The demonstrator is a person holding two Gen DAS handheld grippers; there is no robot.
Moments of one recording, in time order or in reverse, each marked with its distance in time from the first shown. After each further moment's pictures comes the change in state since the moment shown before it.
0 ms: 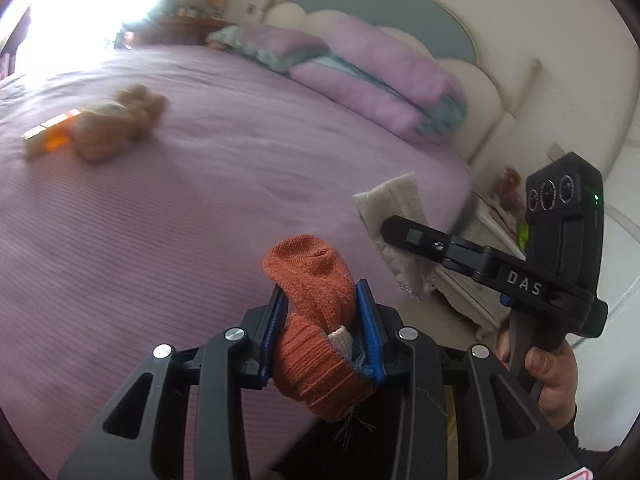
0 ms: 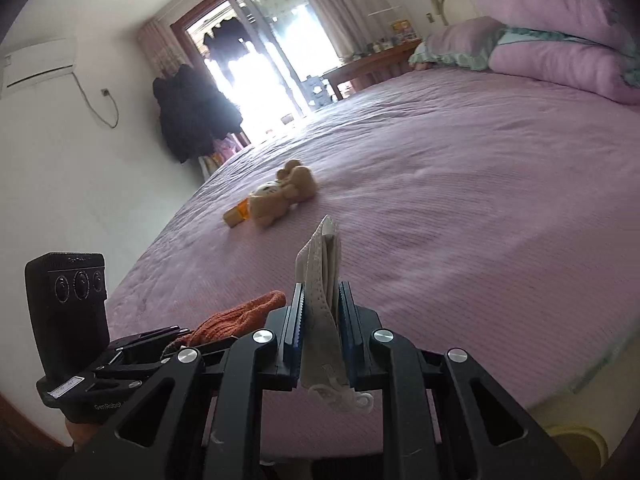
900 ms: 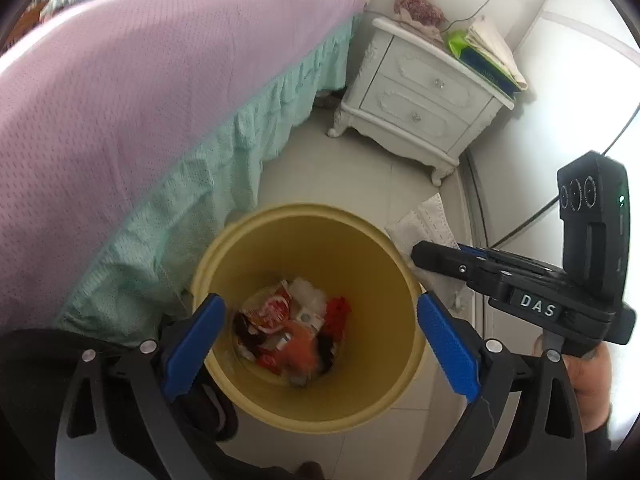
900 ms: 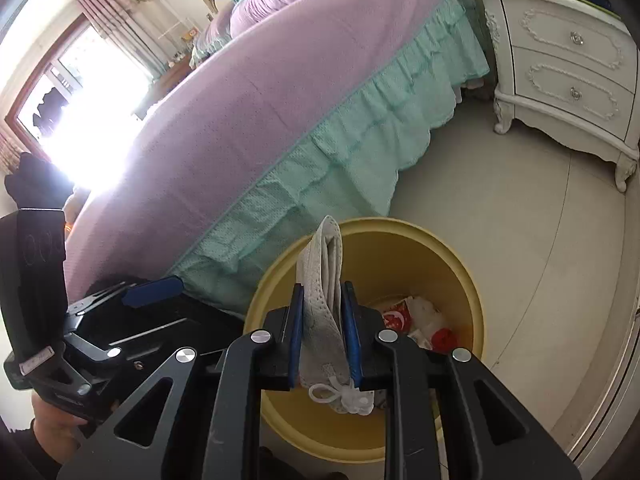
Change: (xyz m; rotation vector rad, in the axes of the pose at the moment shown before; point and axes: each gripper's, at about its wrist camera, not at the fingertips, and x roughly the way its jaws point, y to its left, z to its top) left arm 0.203 -0.189 -0.126 0.337 0.447 -0.155; right arm -0.148 -0.194 -0.204 0.447 0.040 -0.427
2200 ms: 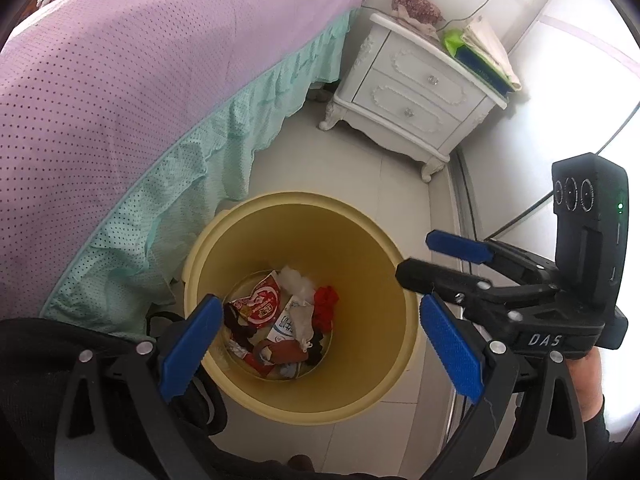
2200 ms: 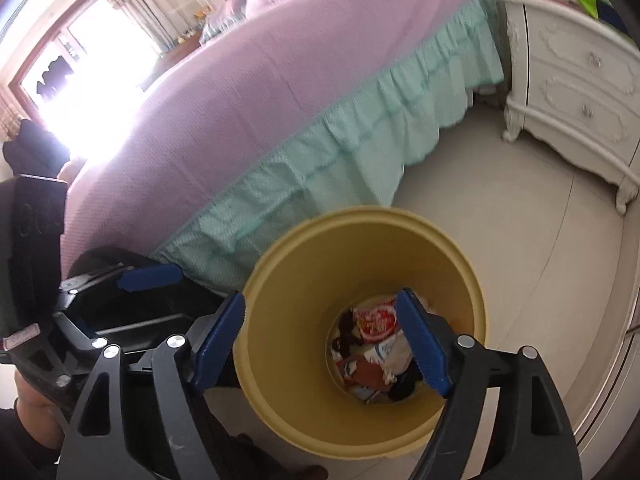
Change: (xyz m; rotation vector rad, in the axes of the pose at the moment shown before) left arm -0.004 0.005 -0.005 -0.002 0.007 -0.050; right arm 0.000 0.021 -0.003 -0.095 -0.003 -0.028
